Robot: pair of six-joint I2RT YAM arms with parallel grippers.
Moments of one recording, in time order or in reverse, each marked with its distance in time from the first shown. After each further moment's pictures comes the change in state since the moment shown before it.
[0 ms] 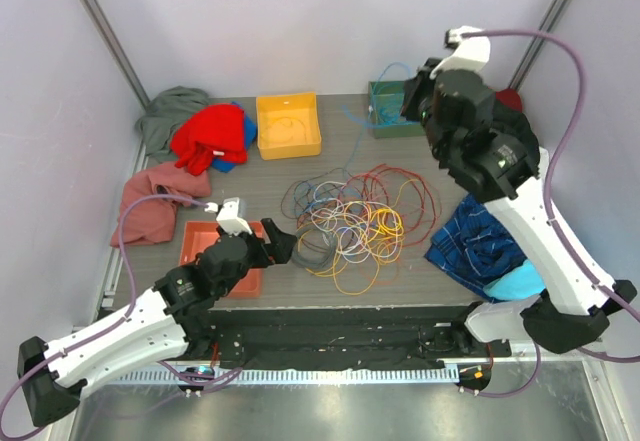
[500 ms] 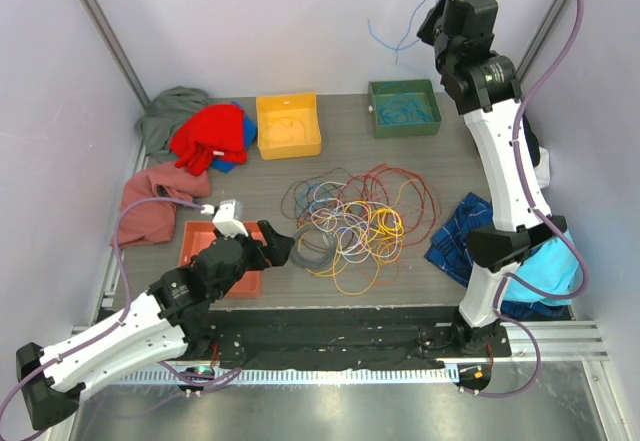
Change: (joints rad) left arm 0.000 -0.053 0.000 -0.045 0.011 -0.007; right arm -0.293 0.507 0.682 -0.104 -0.090 0.040
